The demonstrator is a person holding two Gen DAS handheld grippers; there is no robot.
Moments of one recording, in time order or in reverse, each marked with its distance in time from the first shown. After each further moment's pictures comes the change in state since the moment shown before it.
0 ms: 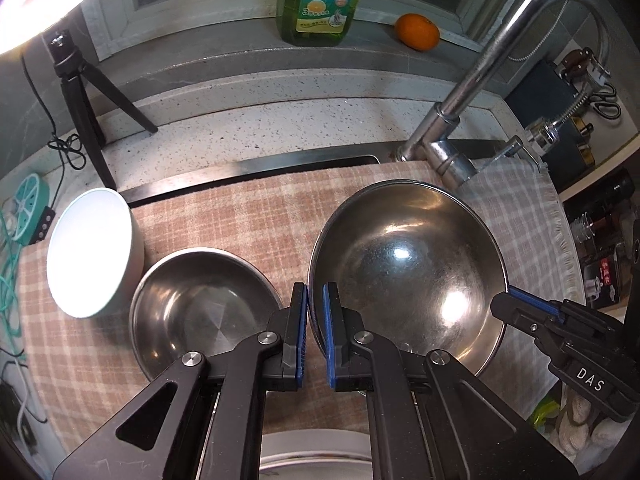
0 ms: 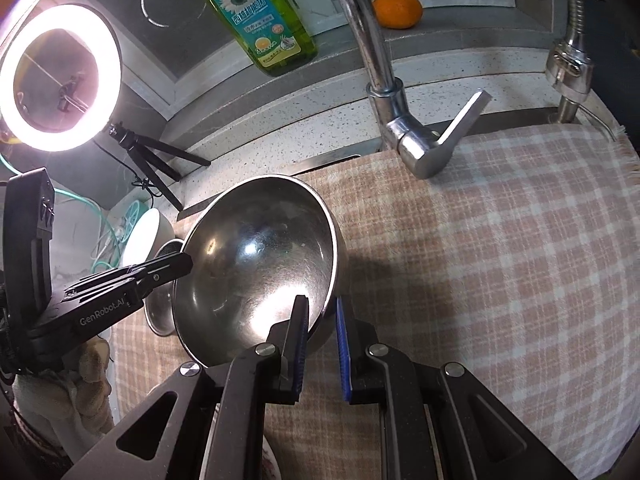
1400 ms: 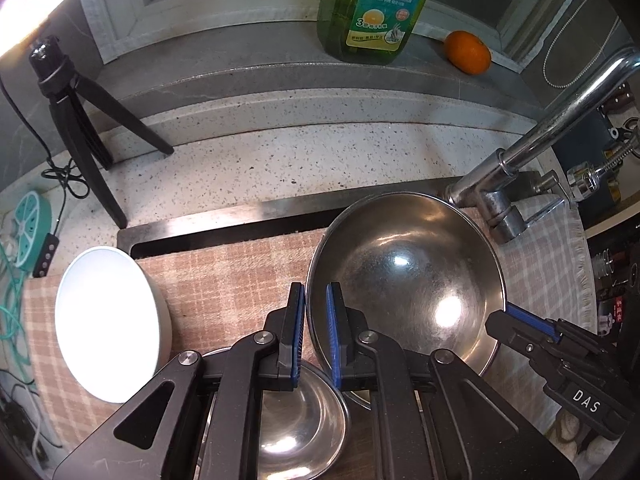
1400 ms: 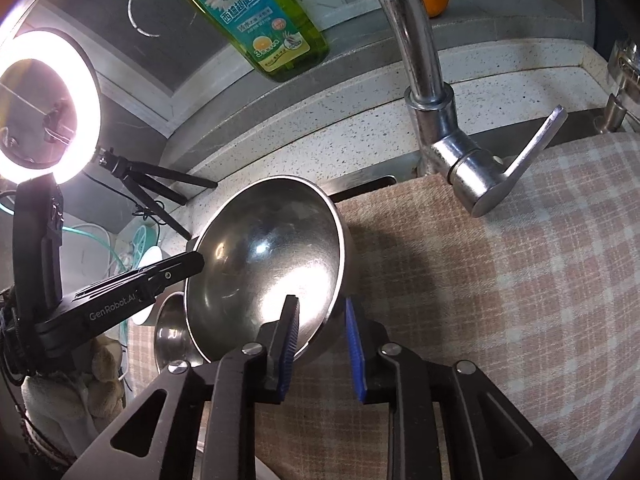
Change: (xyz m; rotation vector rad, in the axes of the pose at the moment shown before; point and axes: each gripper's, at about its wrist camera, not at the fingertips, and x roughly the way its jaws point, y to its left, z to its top) left arm 0.031 0.038 0.055 -0.047 0.010 0.038; right arm 0.054 0.010 0.051 0.054 0.010 0.073
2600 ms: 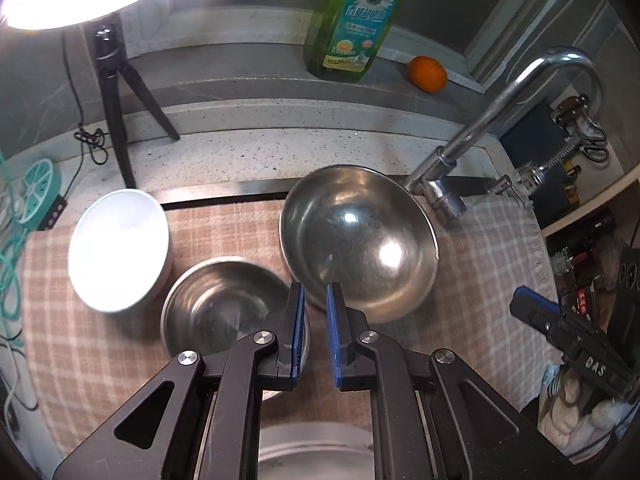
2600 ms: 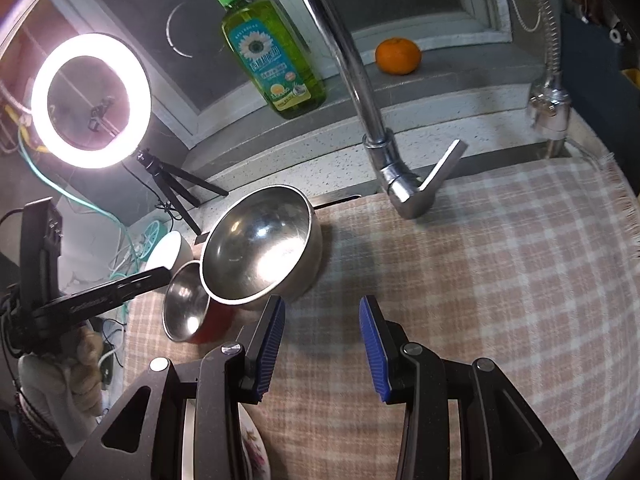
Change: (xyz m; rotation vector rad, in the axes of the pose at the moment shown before) left arm -0.058 -0.003 -0.044 -0.056 -0.068 -0.094; right arm -0.083 -0.017 -0.031 -0.085 -0.109 0.001
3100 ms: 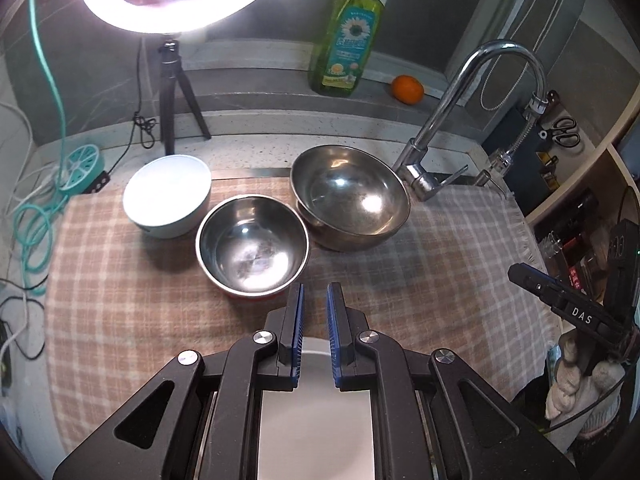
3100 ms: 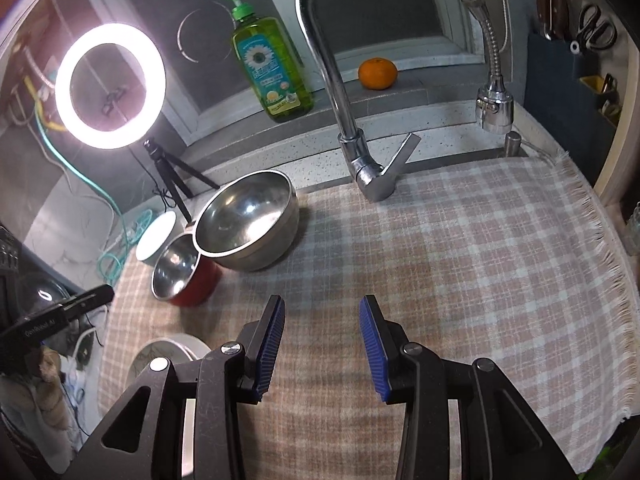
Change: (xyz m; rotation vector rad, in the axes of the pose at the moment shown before) left arm -0.067 -0.006 -0.088 0.017 -0.140 0.023; right arm -0.051 -0.011 -0.060 -0.058 -0.097 -0.077
